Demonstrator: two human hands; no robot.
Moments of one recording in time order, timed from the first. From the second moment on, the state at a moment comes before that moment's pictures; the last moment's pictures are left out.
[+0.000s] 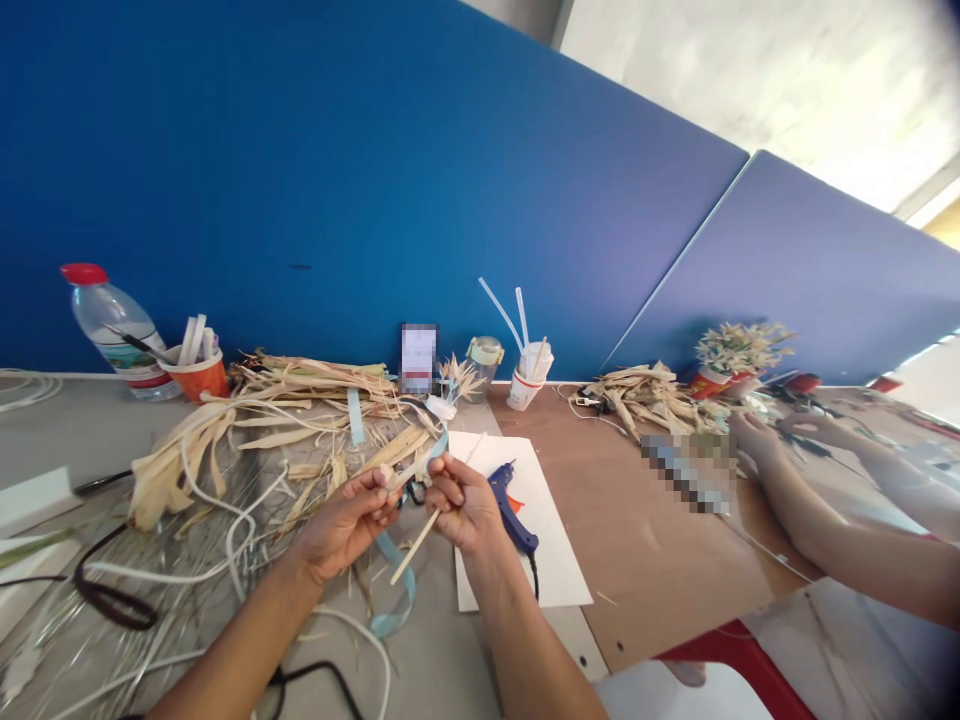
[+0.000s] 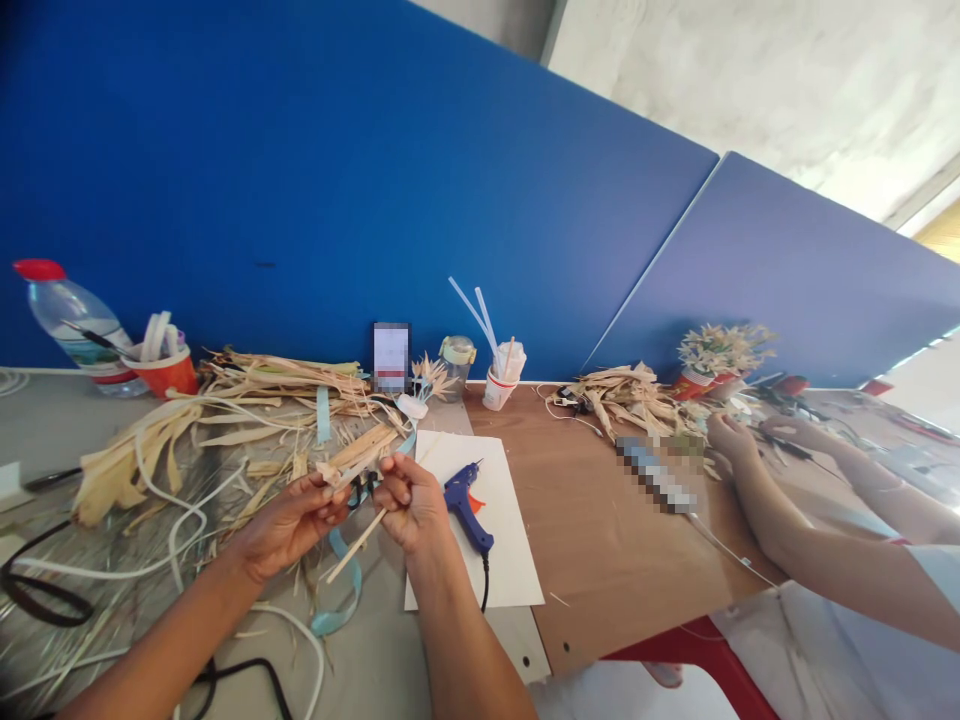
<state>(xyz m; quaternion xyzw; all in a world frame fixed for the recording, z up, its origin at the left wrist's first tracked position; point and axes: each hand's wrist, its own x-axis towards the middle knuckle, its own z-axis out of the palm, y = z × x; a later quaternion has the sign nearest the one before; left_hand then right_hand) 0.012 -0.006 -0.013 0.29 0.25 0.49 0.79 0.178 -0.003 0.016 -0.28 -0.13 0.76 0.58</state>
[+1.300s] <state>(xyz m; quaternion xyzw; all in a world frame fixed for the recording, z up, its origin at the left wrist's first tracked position) -0.002 0.001 -0.018 0.25 0.20 0.52 0.79 0.227 -0.041 0.028 -0.74 -0.61 0.11 0.25</state>
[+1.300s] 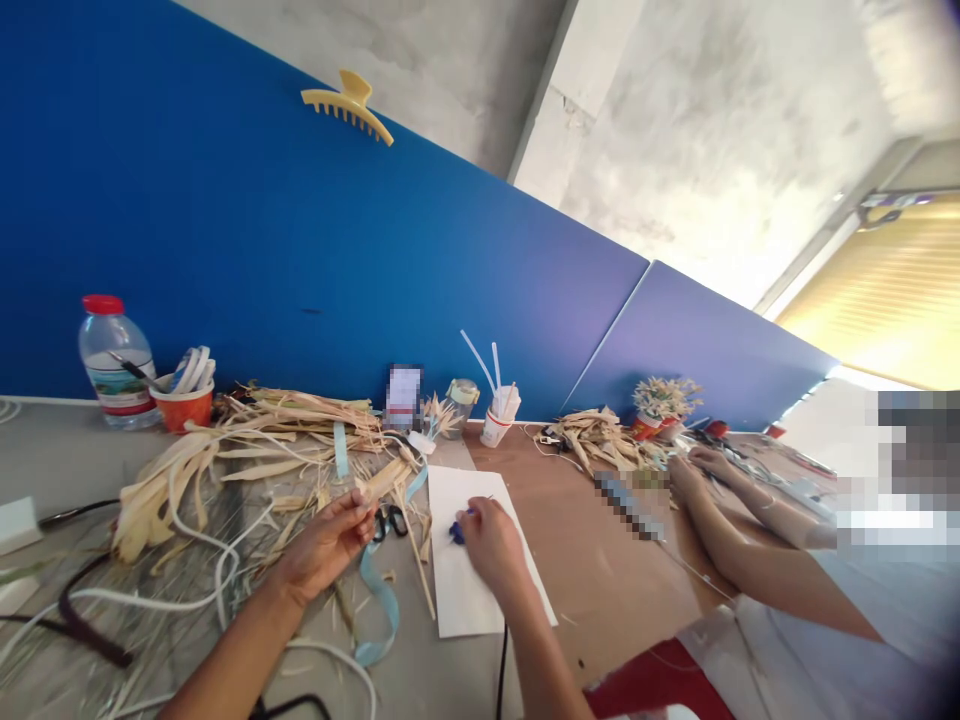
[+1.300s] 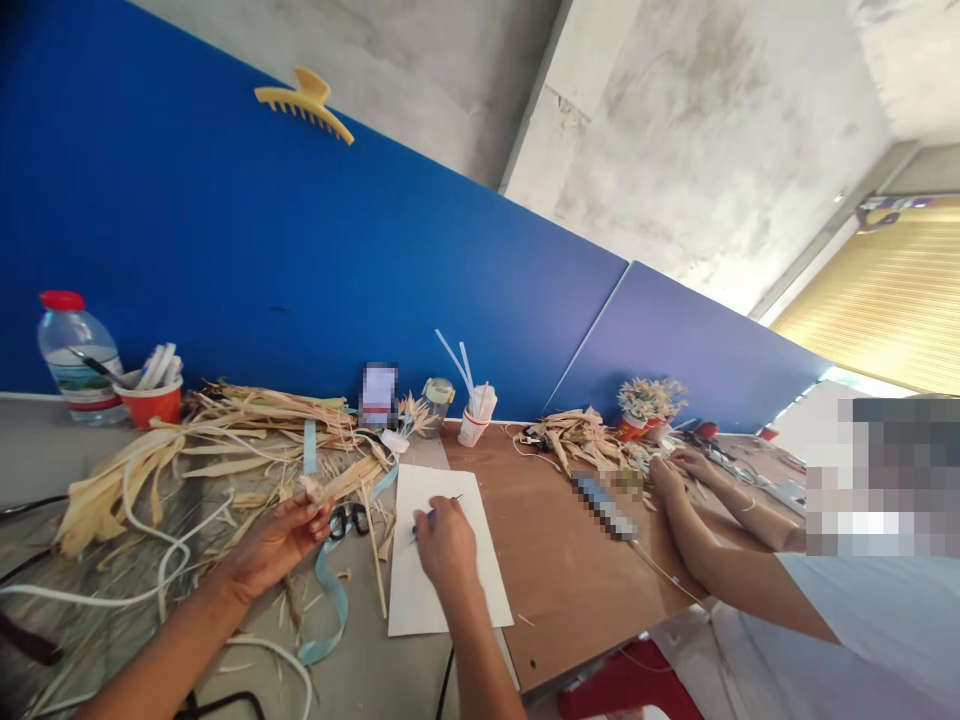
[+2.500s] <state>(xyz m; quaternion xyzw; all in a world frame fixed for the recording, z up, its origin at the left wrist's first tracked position) -0.009 0.003 -0.021 0.24 0.19 0.56 0.77 0.194 -0.037 0.033 -0.41 -0.57 0.58 0.41</state>
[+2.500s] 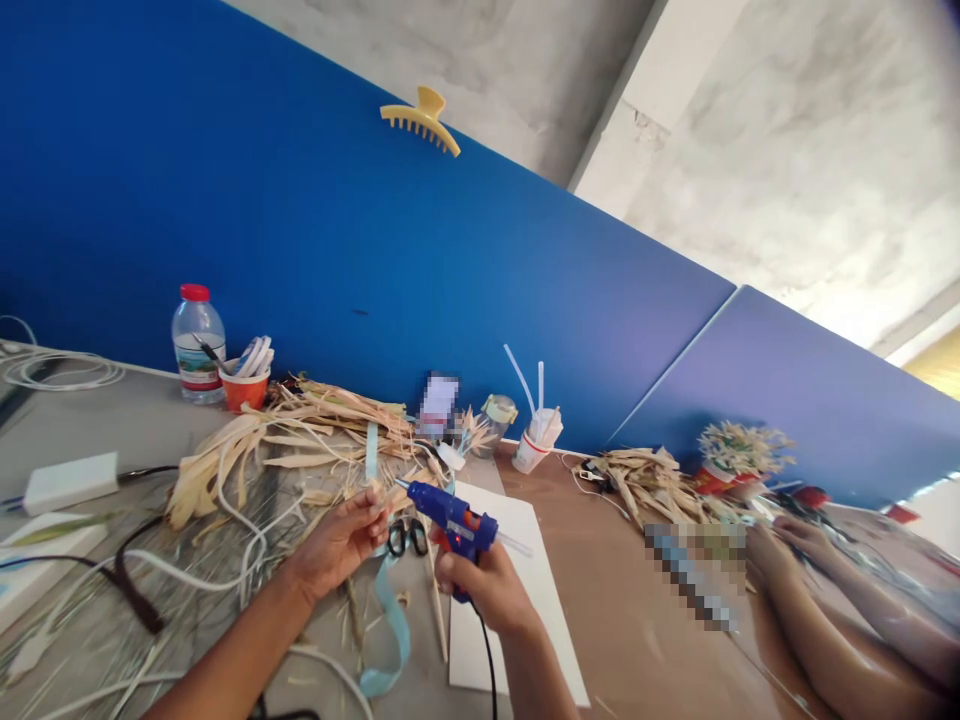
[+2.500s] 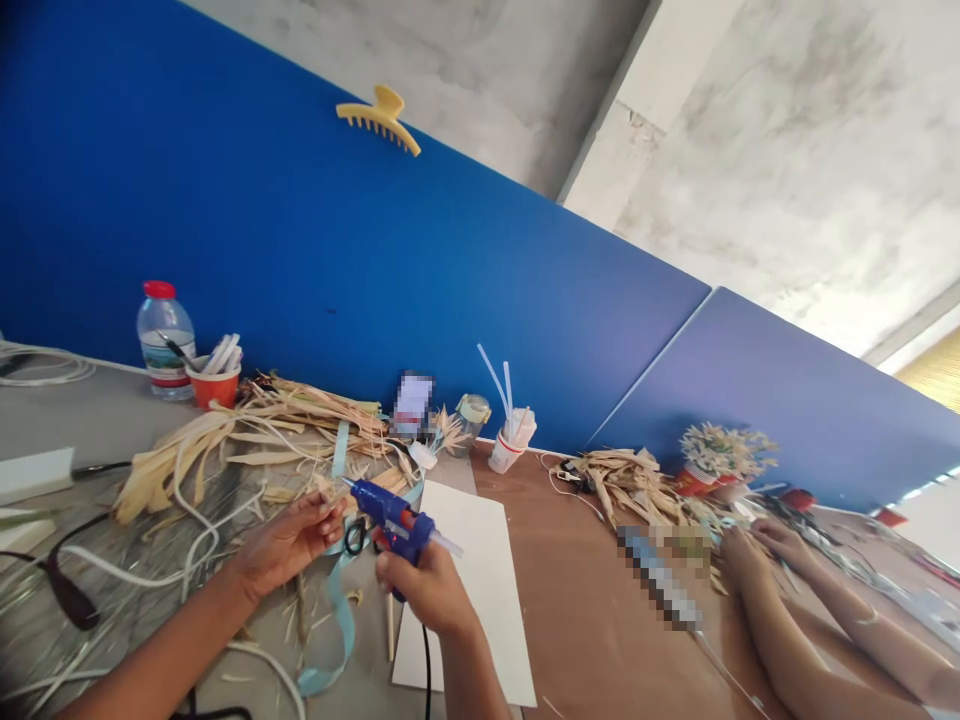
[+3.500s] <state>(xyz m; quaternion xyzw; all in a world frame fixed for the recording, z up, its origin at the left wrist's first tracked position) -0.009 0.005 -0.024 0.23 0.18 0.57 0.77 0.197 -0.040 0.020 -0.42 -0.69 0.46 0.36</state>
